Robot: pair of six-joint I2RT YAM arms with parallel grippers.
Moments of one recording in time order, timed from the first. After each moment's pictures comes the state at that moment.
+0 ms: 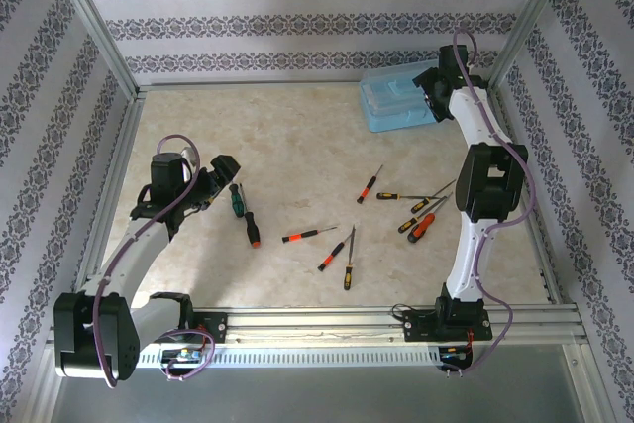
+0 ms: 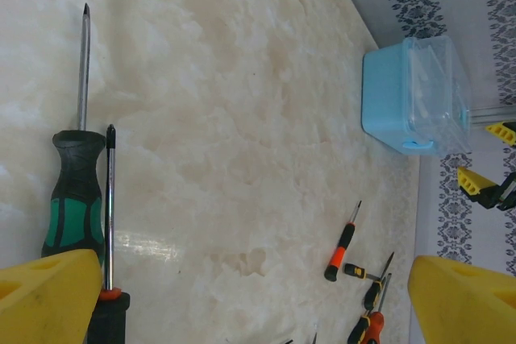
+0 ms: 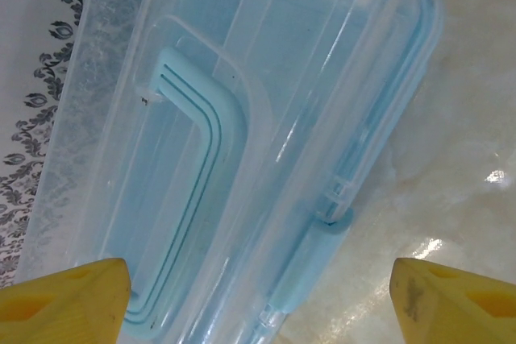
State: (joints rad) left arm 0.00 1.10 0.63 -0.16 0.45 -0.85; right arm -0.05 2.16 1.95 -0.66 -0.01 0.99
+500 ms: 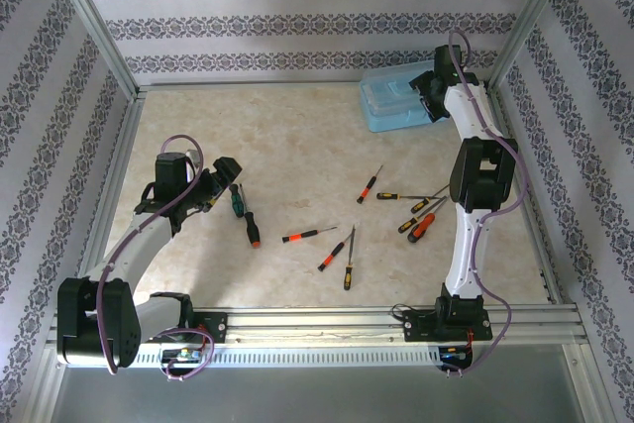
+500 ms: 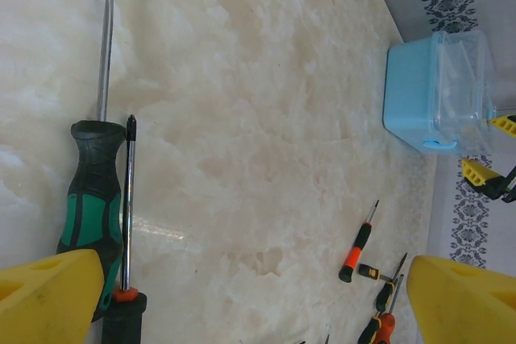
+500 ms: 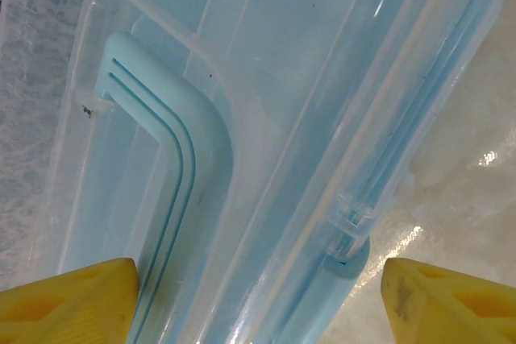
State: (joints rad) left arm 0.00 1.15 0.63 -0.16 0.45 -0.85; right arm -0.05 2.28 2.07 -0.71 -0.05 1.00
